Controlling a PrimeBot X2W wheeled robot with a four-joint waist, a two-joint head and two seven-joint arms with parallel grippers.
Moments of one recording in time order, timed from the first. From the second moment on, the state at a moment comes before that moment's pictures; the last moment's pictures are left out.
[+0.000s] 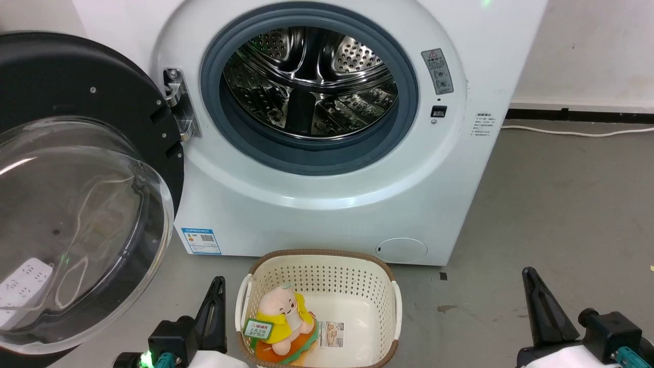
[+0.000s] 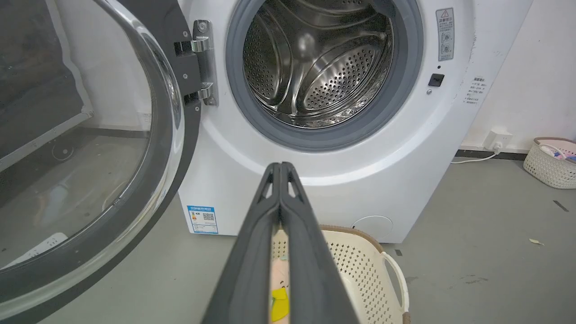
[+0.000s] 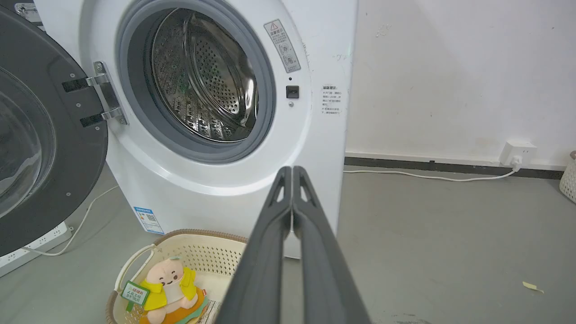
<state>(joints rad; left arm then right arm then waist) 0.03 0.07 -0.12 0.13 -0.15 0.07 -0.22 0.05 -0.05 -0.04 0.09 0.09 0.13 -0.23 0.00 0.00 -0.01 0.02</state>
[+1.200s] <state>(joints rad) 0.03 0.07 -0.08 0.09 -0.10 0.05 -0.15 0.05 -0.05 -0.03 0.06 0.07 0.13 -0.15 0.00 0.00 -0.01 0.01</state>
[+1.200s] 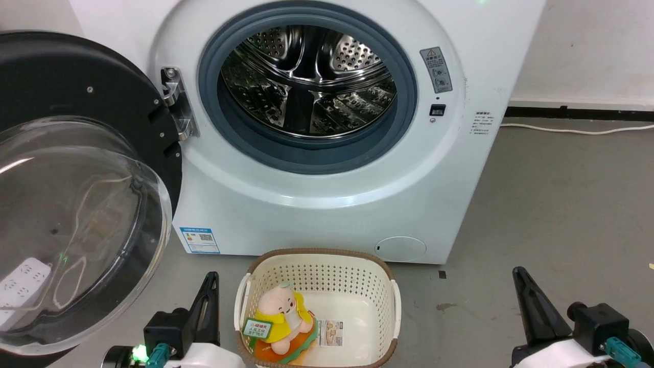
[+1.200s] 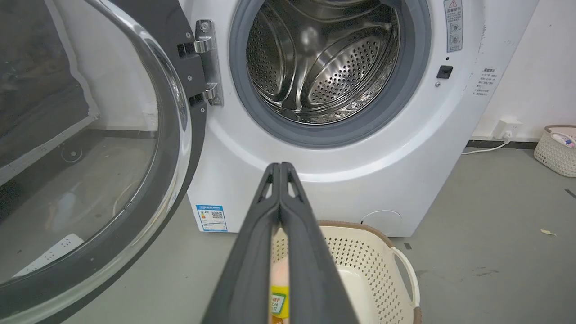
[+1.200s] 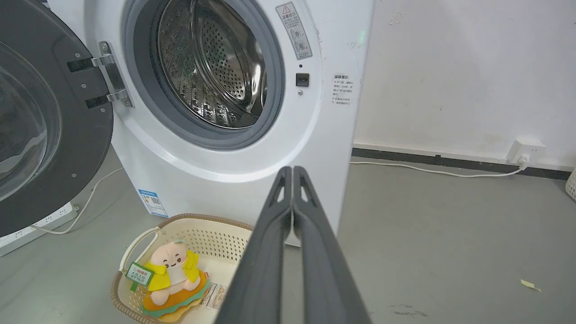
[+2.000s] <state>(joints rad) 0.02 0.06 -0.06 0.07 -0.07 0.03 -0.10 0.03 -0.05 -0.02 0.05 0.05 0.13 -0.11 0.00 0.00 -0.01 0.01</state>
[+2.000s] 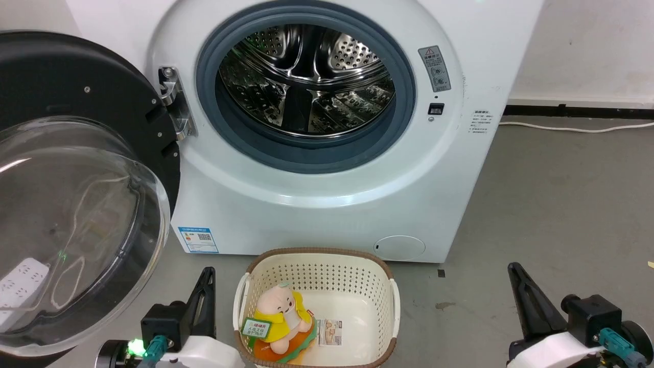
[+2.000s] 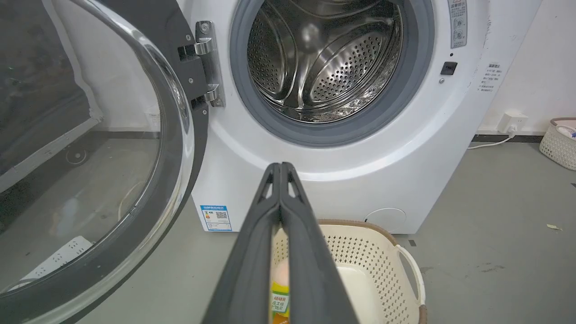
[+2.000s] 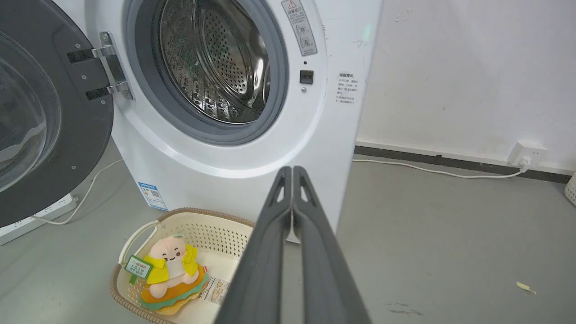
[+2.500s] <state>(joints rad) 0.02 0.06 -0.04 0.05 -0.05 0.02 -0.08 0.03 -0.05 -0.02 0.03 0.03 0.13 -0.07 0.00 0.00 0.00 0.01</state>
